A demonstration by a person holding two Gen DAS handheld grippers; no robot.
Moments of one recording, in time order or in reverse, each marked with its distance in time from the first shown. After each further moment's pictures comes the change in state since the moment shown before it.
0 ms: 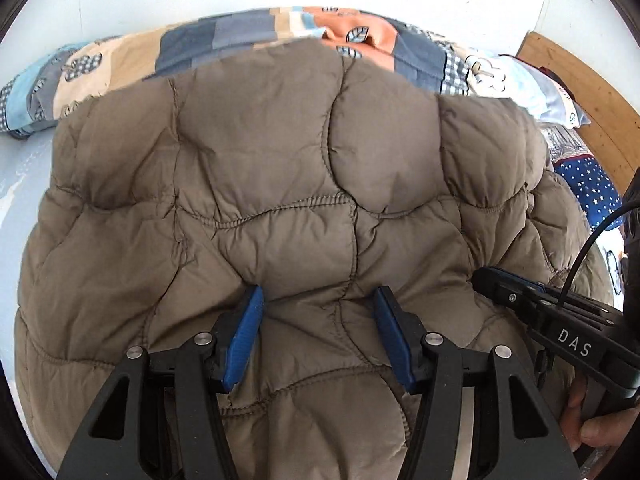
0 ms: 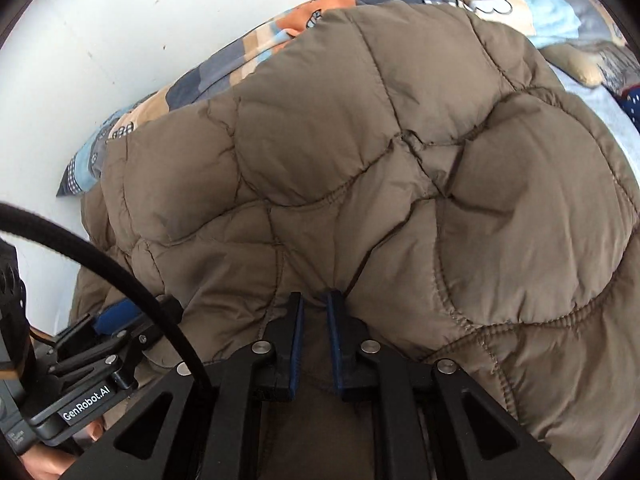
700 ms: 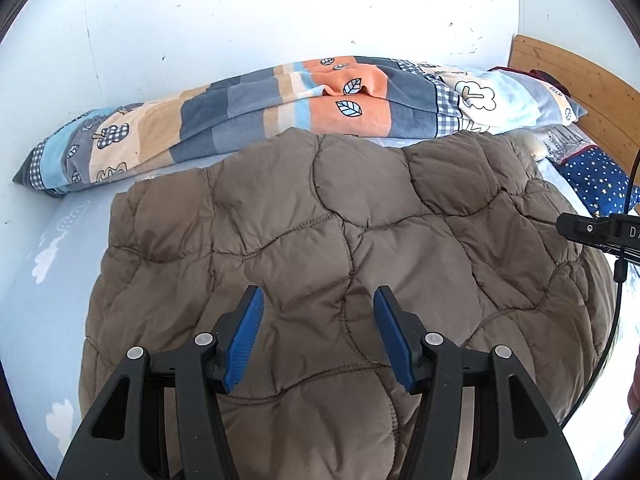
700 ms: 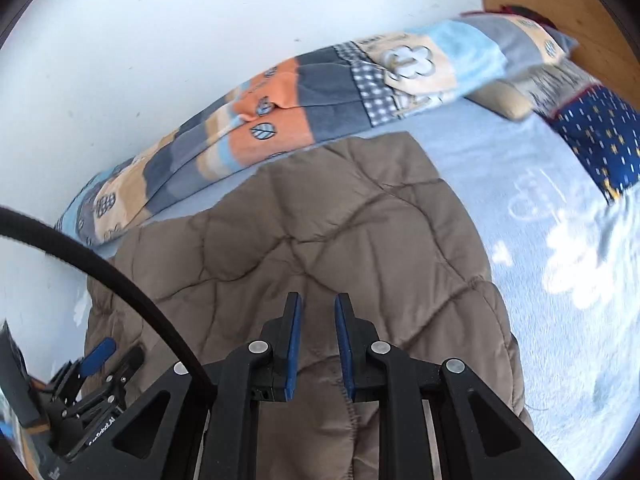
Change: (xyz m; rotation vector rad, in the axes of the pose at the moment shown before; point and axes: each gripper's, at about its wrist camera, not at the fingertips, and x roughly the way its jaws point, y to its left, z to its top) left arm -0.050 -0.020 -0.005 0.115 -0.160 0.134; right arm -0.091 -0.038 0.021 0.117 -0.180 -0.103
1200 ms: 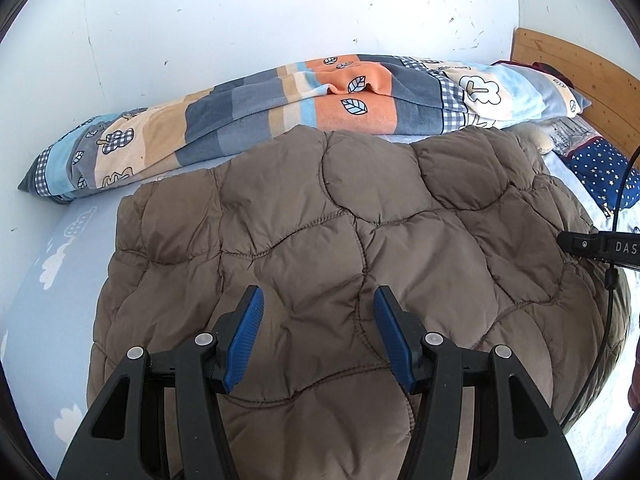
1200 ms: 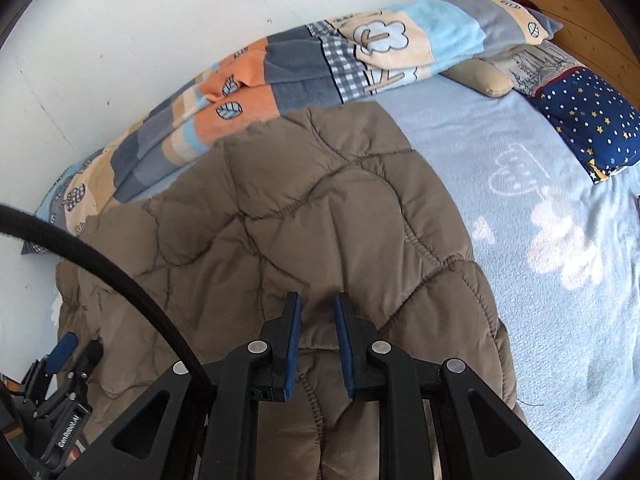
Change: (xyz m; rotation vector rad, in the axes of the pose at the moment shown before) left arm 0.004 0.001 -0.002 0.021 0.001 0.031; right arm 0.023 -0.020 -0.002 0.014 0.073 -0.090
